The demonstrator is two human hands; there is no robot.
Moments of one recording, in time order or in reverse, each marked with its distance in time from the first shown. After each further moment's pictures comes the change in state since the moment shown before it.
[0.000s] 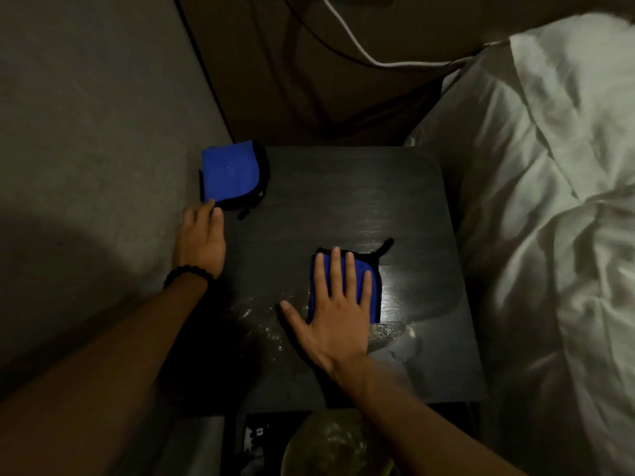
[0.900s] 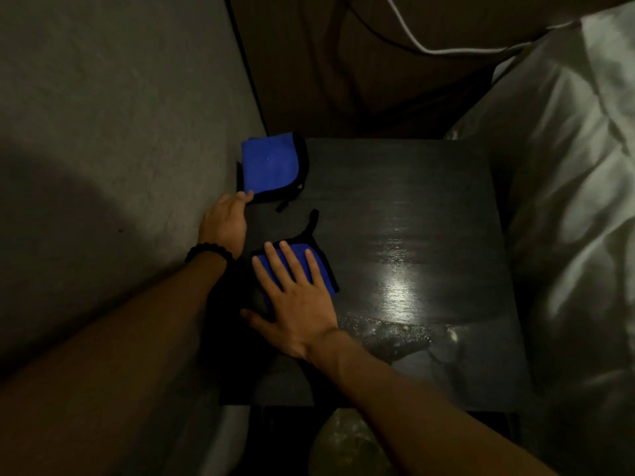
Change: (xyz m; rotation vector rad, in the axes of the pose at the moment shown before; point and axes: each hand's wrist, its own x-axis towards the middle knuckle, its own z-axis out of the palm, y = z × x) left_hand 0.027 -0.011 -0.022 -0.207 -0.056 -0.128; right_hand 0.027 -0.089 0.028 0.017 -0.108 -0.490
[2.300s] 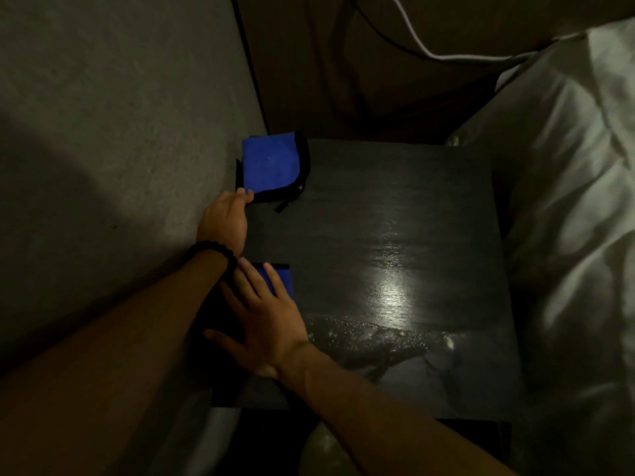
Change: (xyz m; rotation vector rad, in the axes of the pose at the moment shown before) left_hand 0.001 0.004 0.008 -0.033 0.089 -0.055; right_hand 0.004 -0.036 0.006 0.066 -0.015 -0.152
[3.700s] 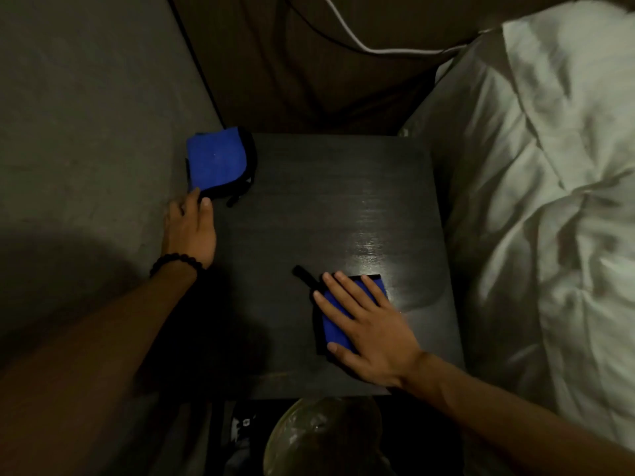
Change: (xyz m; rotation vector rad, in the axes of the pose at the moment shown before) left_hand -0.046 0.005 0.019 0.266 -0.018 0.114; right_hand -0.172 0.159 -0.064 -0.192 -0.156 0.009
